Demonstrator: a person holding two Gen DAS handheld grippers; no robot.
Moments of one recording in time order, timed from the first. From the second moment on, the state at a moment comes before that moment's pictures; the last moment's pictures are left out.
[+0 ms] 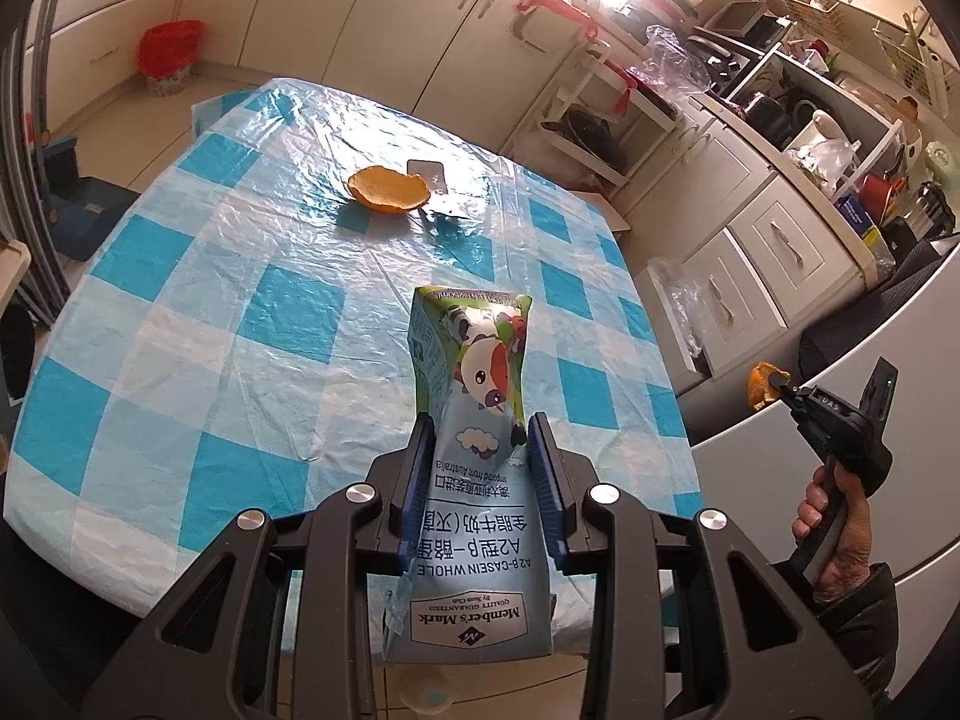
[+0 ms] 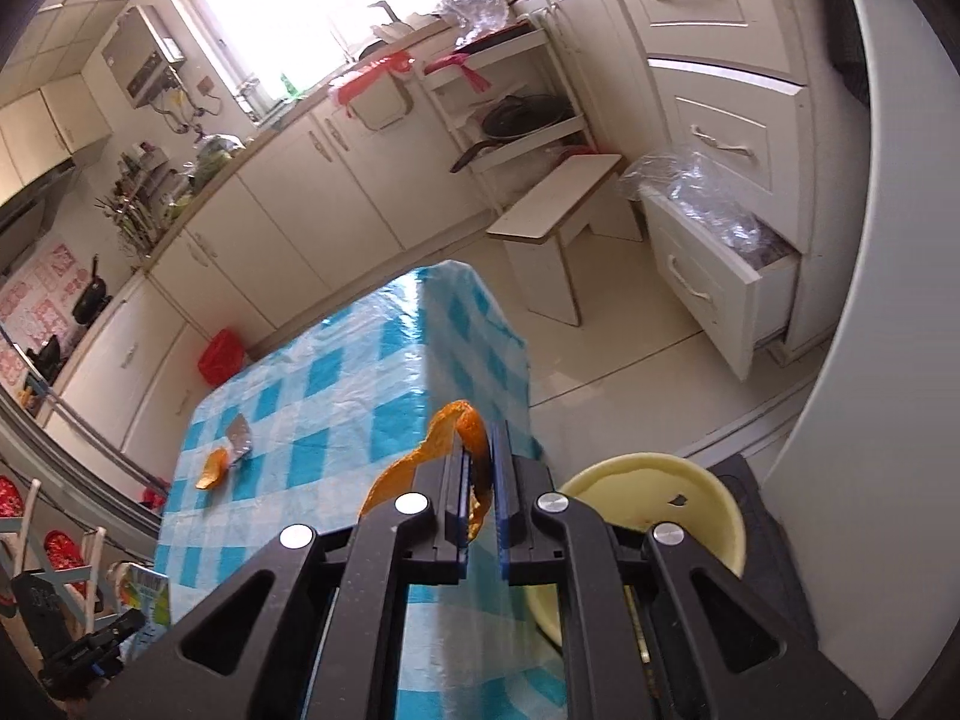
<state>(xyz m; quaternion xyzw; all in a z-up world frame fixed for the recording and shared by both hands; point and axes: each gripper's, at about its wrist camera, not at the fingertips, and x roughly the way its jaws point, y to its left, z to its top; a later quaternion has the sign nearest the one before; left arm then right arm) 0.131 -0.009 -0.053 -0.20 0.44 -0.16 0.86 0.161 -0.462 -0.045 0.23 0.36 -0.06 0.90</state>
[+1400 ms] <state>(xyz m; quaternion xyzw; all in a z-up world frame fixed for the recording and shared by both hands) 0.199 -0.292 -0.068 -0.10 0.47 -0.28 0.83 0.179 -0.492 -0.011 0.32 0.25 -0.07 0.91</state>
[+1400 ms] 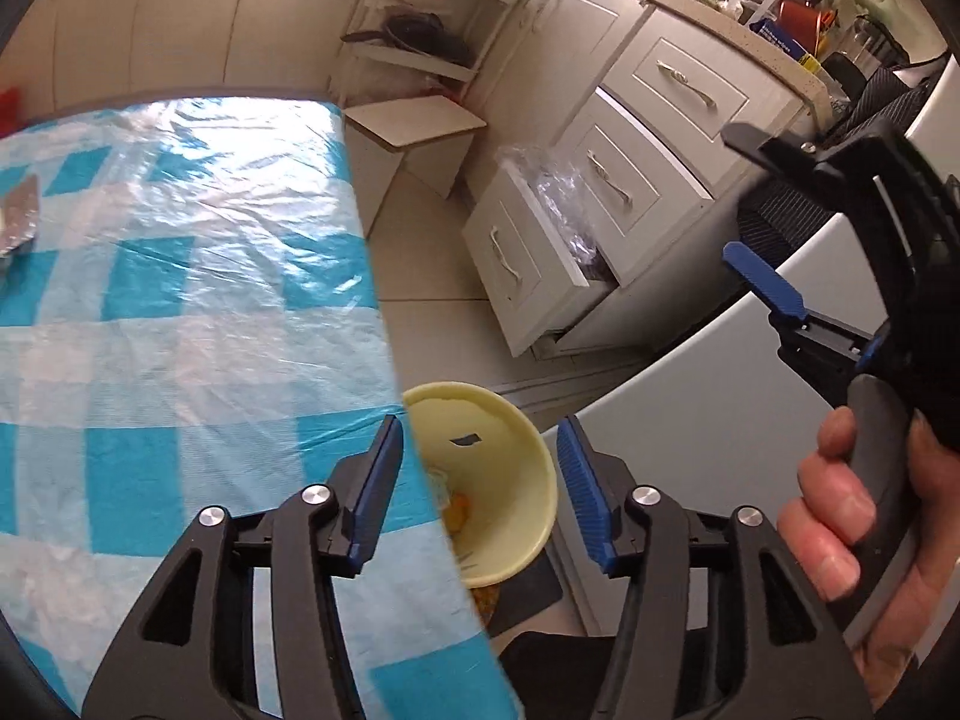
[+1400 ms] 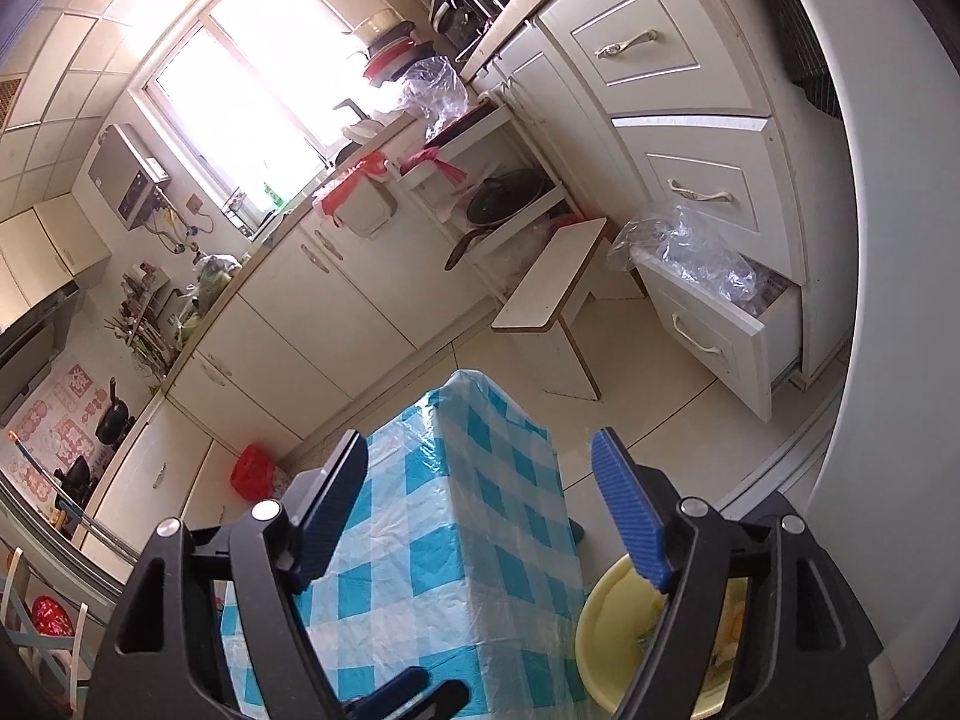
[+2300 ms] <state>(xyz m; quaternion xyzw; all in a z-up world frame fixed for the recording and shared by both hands) 0.112 0.002 -0.044 -0.14 0.42 -0.04 0.89 0.209 -0.353 -0.033 0.15 0.33 -0.03 0.93</state>
